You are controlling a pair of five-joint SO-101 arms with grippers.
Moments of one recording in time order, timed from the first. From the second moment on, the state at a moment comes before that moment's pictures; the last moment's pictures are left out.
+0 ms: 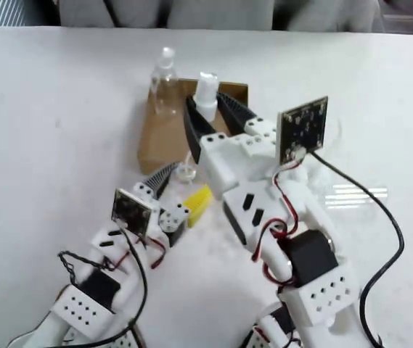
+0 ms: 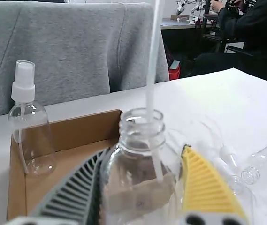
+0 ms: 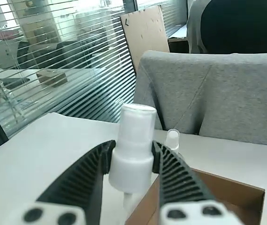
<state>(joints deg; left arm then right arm) 25.9 -80.5 97.7 -0.7 4.4 -30.8 -58.5 39.1 31.9 -10.0</state>
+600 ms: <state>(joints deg) 26.0 -80.5 97.7 -0.7 4.4 -35.0 -62.1 49.6 30.9 -10.0</state>
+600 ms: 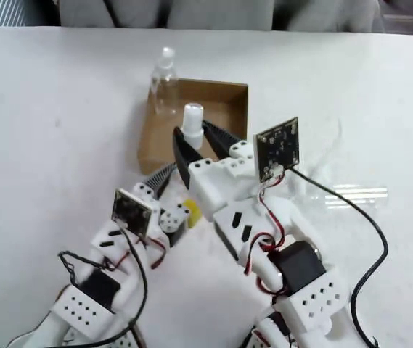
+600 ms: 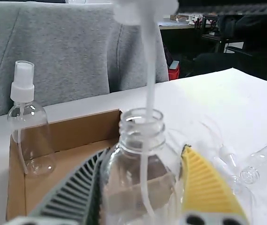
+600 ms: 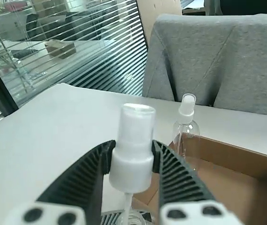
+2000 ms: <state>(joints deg) 26.0 -80.5 97.7 -0.7 4.4 -41.7 -74.4 65.4 30.3 -6.4</state>
